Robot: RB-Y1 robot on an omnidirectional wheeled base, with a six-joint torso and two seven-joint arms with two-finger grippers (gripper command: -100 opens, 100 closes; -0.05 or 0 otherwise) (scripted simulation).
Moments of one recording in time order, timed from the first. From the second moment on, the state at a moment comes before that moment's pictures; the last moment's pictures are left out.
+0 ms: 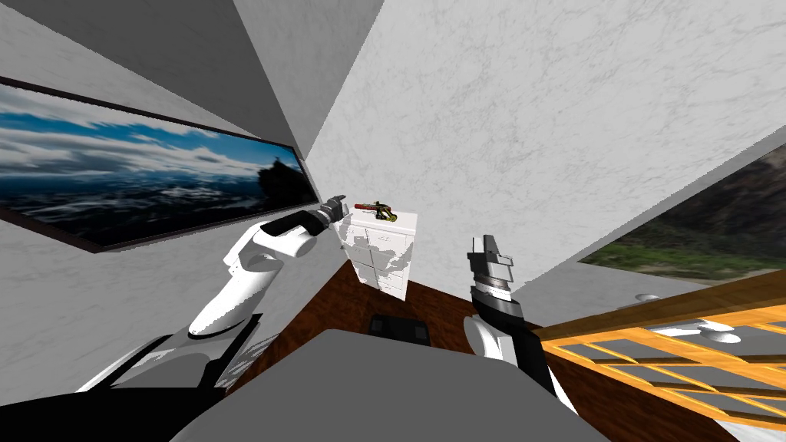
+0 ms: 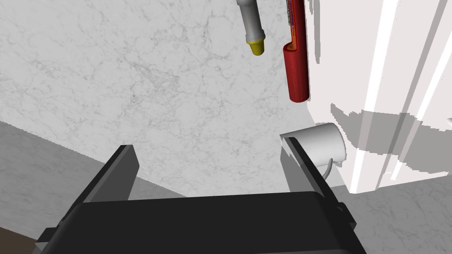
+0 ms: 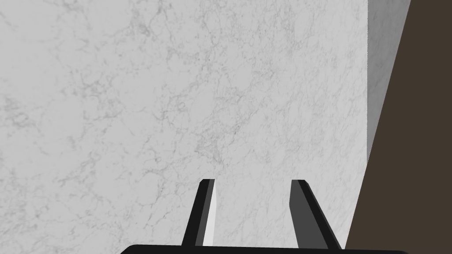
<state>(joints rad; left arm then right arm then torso) -0.12 0.82 0.27 -2.31 0.41 0.83 0.25 0.53 -0.01 0.05 -2.29 -0.12 -0.50 0.17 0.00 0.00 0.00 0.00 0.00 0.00</state>
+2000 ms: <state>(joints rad) -0.38 1.04 0.32 -2.25 0.63 1.37 0.34 0.53 -0.01 0.05 -2.29 -0.12 -0.50 0.17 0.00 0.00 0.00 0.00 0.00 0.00</state>
